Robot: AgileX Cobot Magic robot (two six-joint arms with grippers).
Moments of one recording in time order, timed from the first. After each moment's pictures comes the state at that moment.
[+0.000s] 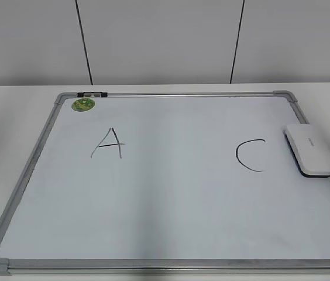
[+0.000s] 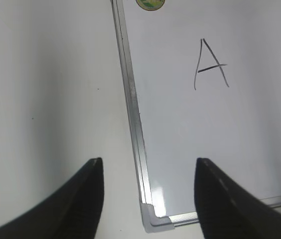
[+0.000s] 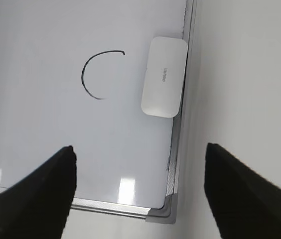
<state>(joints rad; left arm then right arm) 0.02 1.29 -1.41 -0.21 1.24 0.12 -0.02 1.29 -1.41 0.10 1.25 -0.15</state>
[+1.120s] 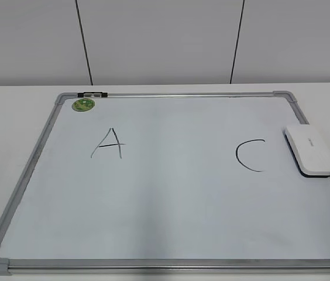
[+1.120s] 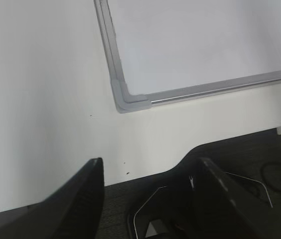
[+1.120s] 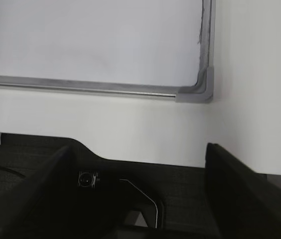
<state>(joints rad) -0.07 0.45 -0.66 -0.17 1.26 0.08 -0.02 0.41 -0.62 0.15 1.26 -0.11</state>
